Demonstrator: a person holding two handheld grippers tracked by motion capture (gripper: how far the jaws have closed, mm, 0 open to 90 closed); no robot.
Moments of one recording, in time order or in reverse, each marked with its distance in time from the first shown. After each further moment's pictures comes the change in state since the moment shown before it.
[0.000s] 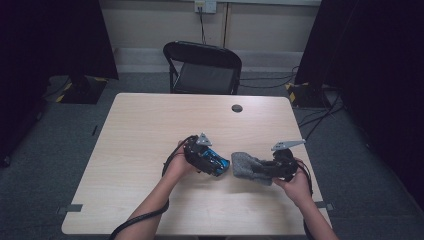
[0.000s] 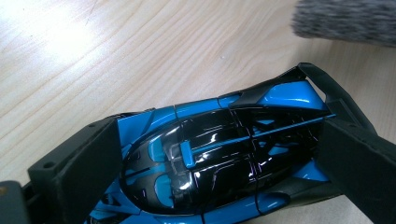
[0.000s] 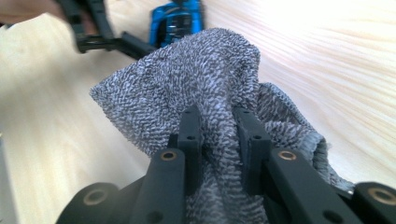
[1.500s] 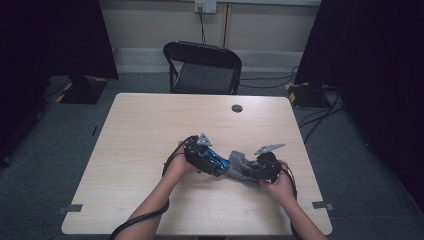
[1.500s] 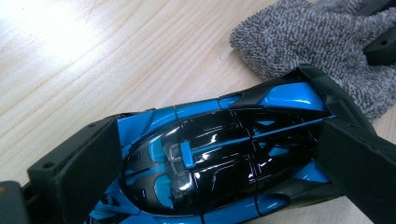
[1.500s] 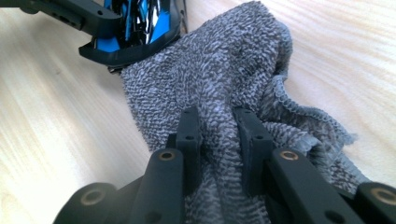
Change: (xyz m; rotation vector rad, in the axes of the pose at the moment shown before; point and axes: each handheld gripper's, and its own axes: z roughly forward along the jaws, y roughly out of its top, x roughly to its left) left arm -0.001 0.001 0.000 0.001 0.001 -0.006; right arm 0.006 -0.005 0.051 0.099 -0.081 -0.030
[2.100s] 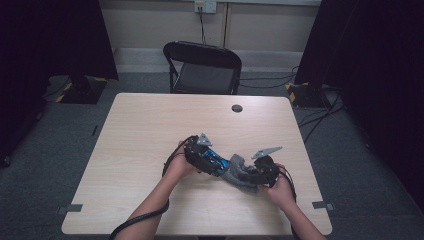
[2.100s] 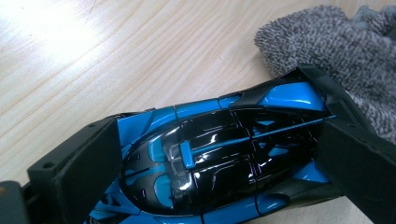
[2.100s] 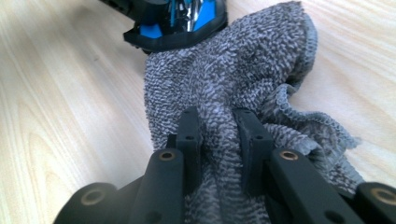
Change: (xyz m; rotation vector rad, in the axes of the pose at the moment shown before) left arm 0.000 0.000 0.000 0.001 0.001 -0.001; right arm 0.014 -0.003 0.000 0.022 0.077 -0.028
